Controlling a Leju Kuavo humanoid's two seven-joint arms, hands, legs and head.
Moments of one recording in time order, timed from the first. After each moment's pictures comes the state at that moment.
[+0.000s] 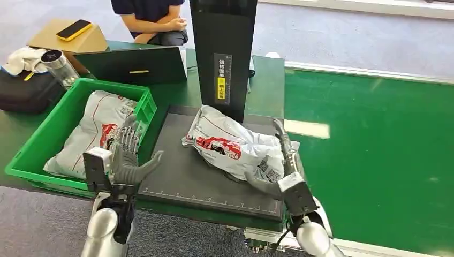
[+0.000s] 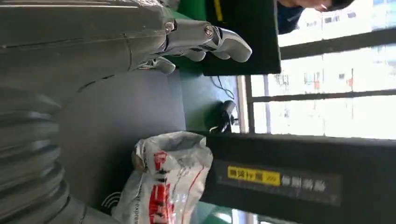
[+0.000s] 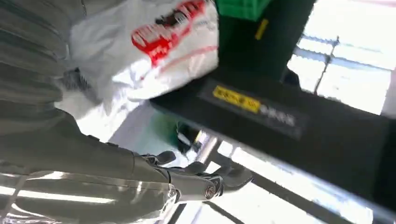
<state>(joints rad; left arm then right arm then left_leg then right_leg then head) -0.05 -0.17 -0.12 -1.22 -0.23 -0.08 -0.65 -0.17 -0.13 0.39 -1.39 0.29 -0.32 -0.64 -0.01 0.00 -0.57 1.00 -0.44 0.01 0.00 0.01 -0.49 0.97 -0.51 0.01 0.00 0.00</state>
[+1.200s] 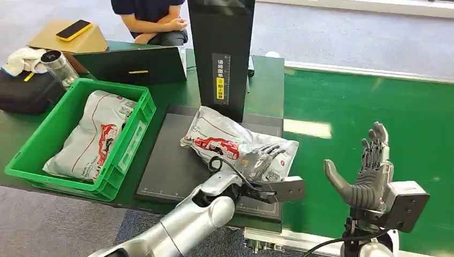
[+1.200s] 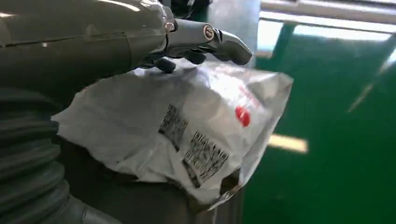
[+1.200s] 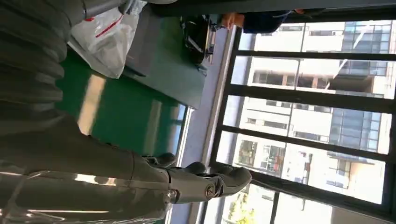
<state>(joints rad) -0.57 -0.34 -0.88 -0.49 -0.85 -0.12 -0.18 0.05 0.11 -0.22 -1.69 0.28 -0.05 -0.58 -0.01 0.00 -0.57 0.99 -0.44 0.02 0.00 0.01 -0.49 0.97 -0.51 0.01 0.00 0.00</state>
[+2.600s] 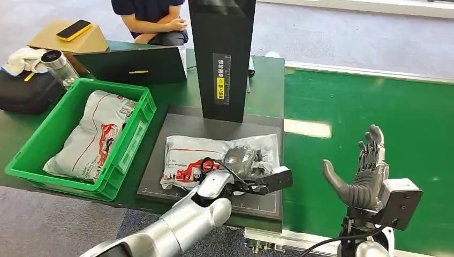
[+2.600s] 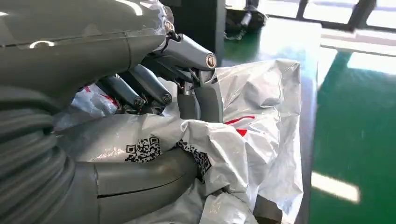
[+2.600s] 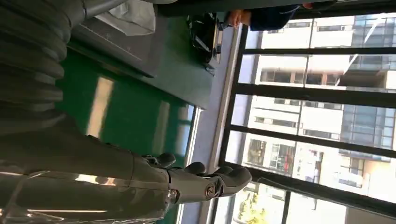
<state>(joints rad) -0.60 -0.33 -0.89 -0.34 -0.90 0.17 -0.13 0.05 0.14 -0.23 -1.66 0.28 -0.03 -0.58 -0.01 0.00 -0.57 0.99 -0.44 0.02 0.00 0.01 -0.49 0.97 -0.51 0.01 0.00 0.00</state>
